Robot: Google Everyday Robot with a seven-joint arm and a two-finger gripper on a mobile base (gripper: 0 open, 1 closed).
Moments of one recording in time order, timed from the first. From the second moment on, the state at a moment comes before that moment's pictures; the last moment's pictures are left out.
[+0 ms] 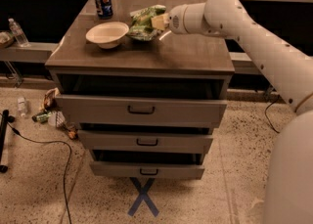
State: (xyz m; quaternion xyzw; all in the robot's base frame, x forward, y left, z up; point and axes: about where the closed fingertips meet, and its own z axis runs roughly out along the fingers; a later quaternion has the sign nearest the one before) arm 0.816 -0.016 0.899 -0.26 0.77 0.27 0.51
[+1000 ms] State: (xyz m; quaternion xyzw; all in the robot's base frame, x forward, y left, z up) arm 0.812 -0.010 0.904 -0.25 0.77 0.28 0.51
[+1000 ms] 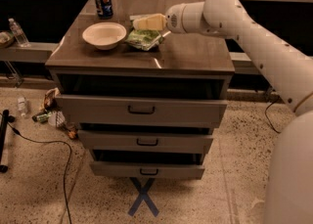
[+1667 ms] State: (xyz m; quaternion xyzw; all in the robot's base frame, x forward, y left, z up) arm 0.814 -0.095 0.913 -0.19 0.80 0.19 0.54
